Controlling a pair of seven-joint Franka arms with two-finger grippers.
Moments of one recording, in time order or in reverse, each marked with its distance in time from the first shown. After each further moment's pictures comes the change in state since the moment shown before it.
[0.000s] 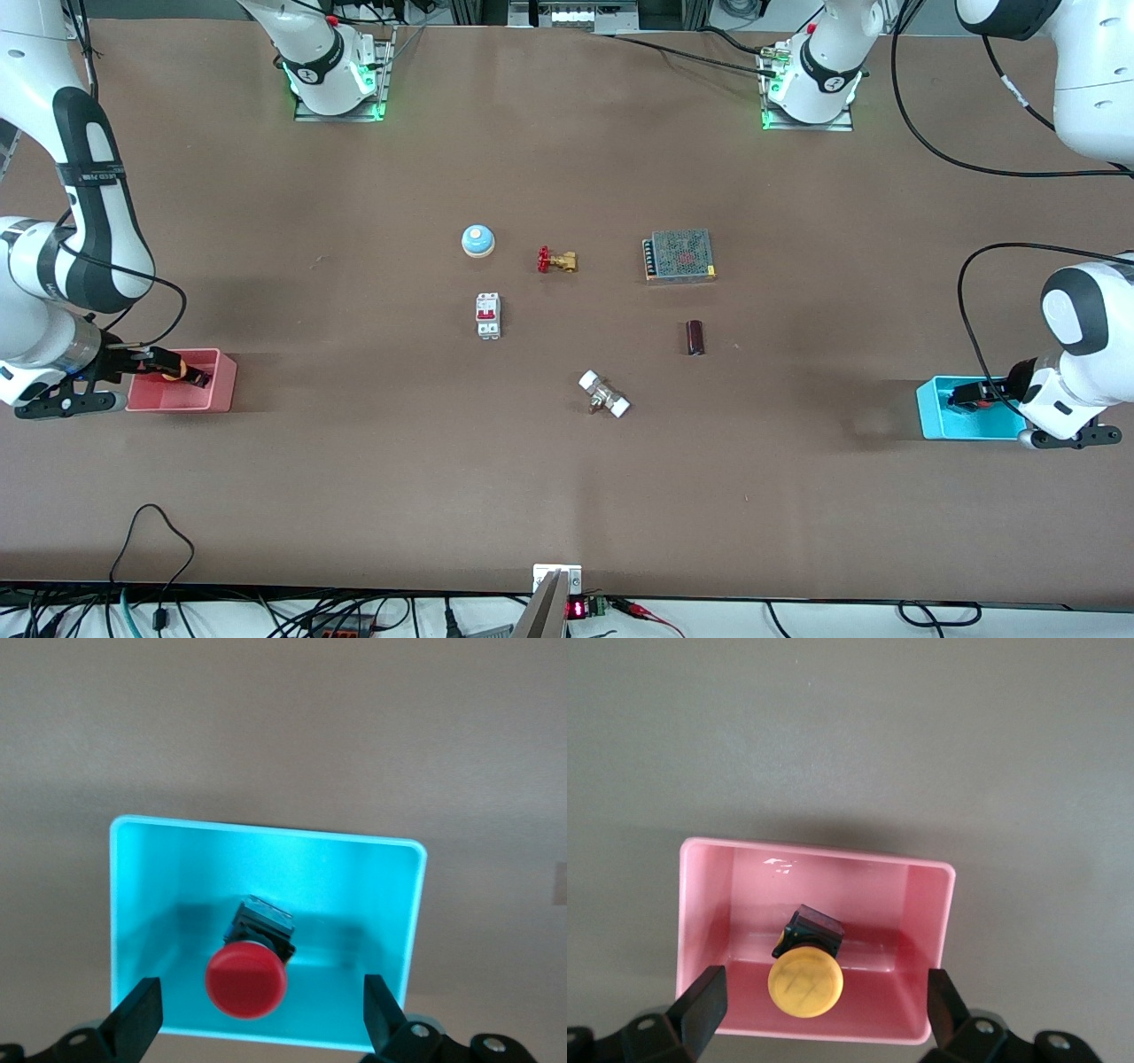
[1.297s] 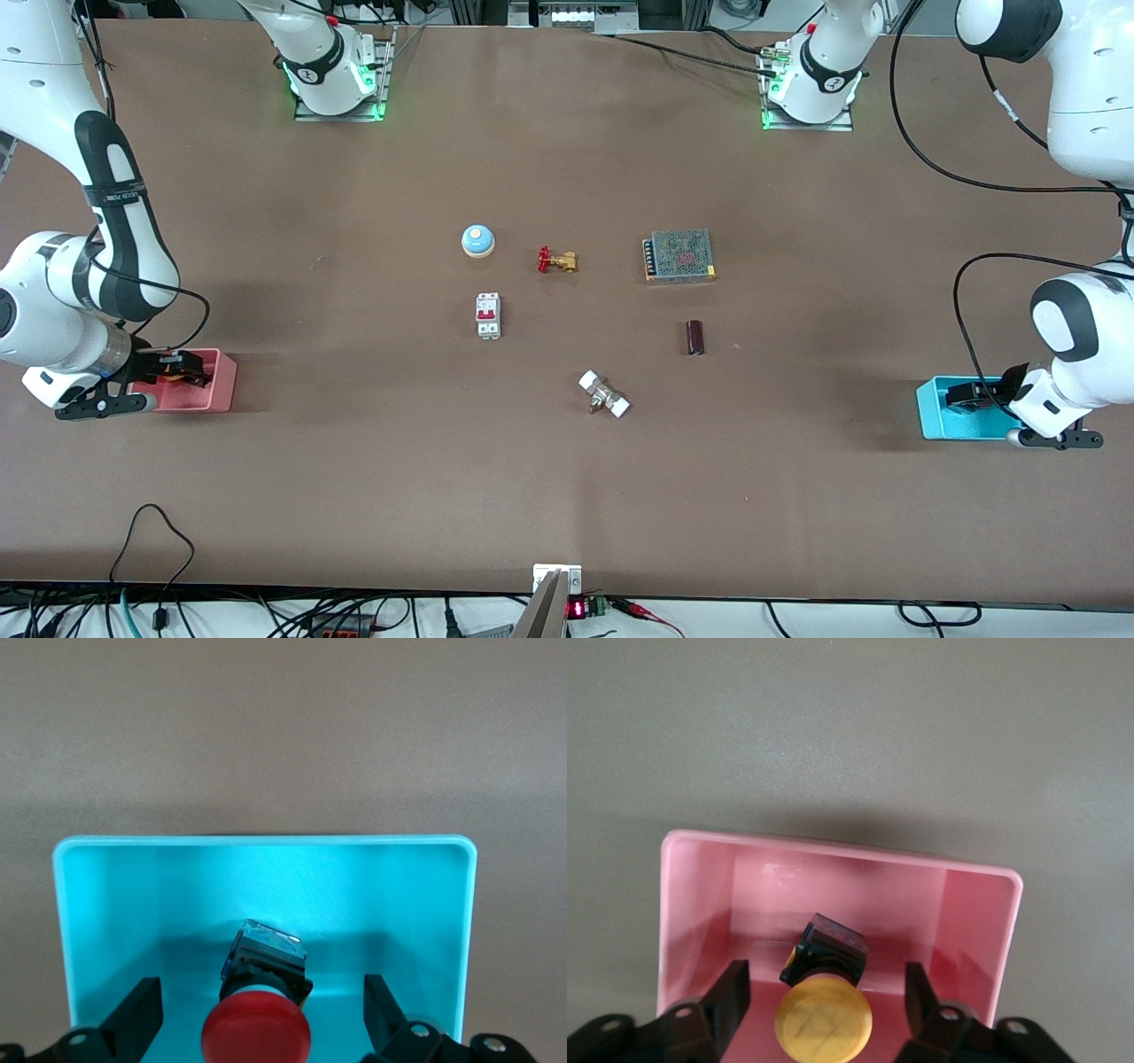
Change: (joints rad) left arm 0.019 0.063 0.006 0.002 -0.070 0.062 0.143; right arm 0.000 0.050 0.005 -0.025 0.010 0.060 -0.022
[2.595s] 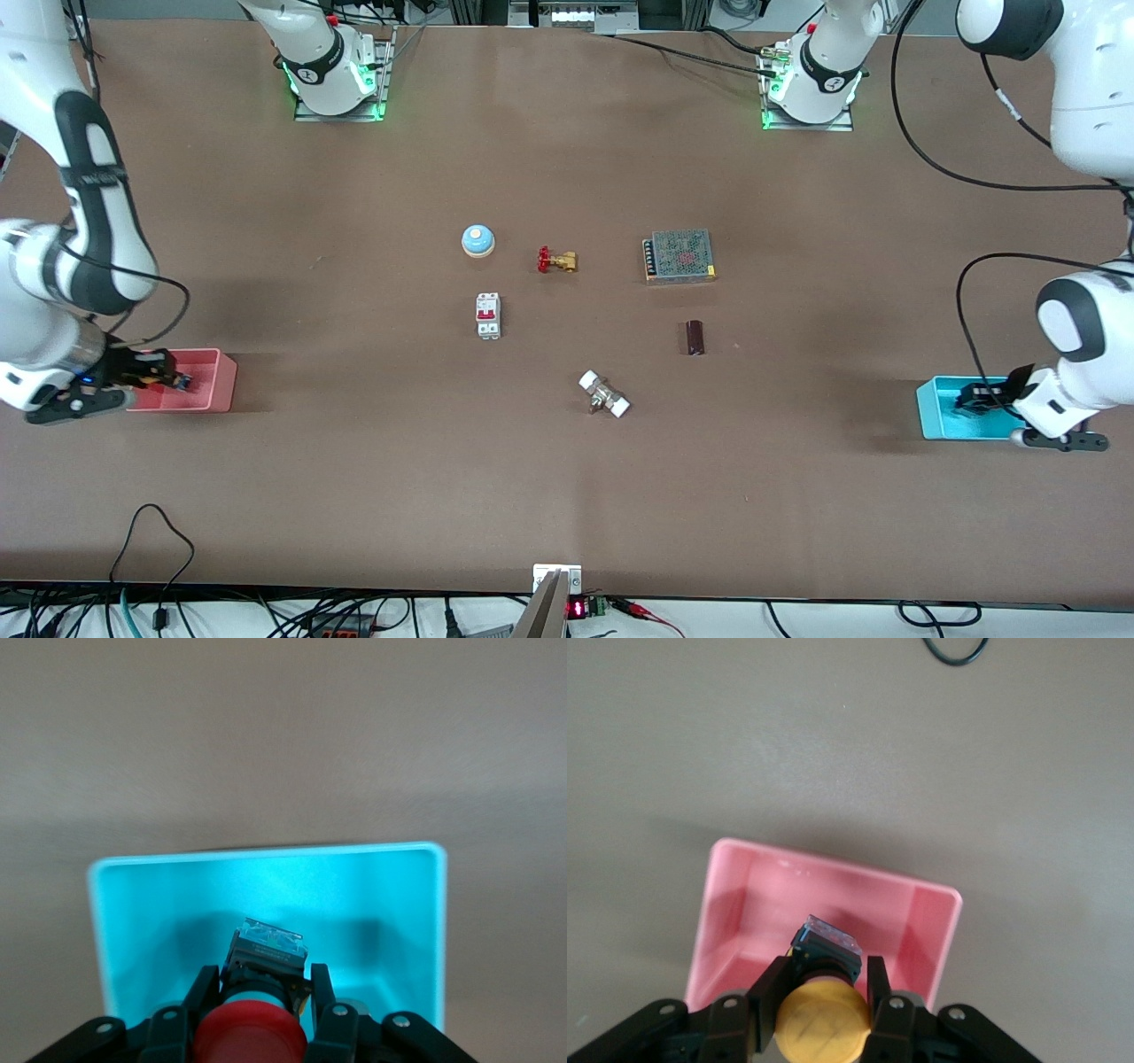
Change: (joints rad) left arm 0.000 -0.053 0.000 0.025 0.001 -0.048 0.048; right arm 0.000 -0.116 0.010 0.046 0.001 -0.130 -0.108
